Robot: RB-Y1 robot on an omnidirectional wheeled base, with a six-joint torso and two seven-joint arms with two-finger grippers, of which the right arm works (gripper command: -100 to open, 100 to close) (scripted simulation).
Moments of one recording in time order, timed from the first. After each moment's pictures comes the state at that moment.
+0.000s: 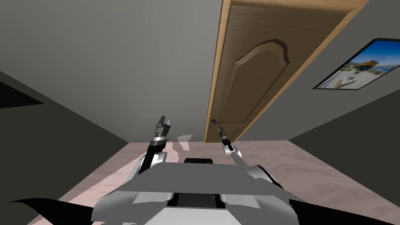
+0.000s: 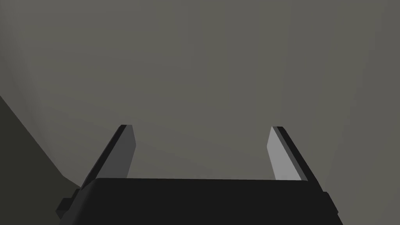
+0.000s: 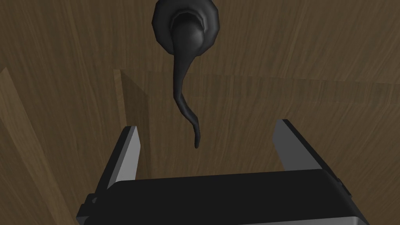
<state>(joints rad) -0.25 -0.30 0.07 -0.61 -0.06 -0.73 -0.17</state>
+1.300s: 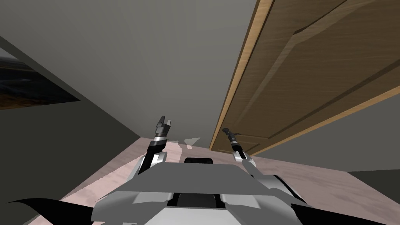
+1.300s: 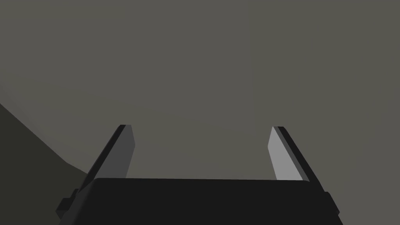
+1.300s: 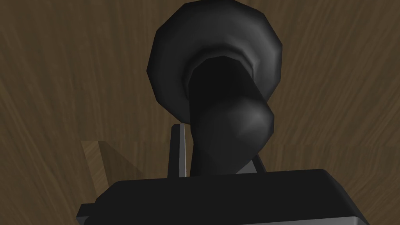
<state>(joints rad) -0.15 -0.43 0.01 -0.57 -0.14 -0.81 -0.23</state>
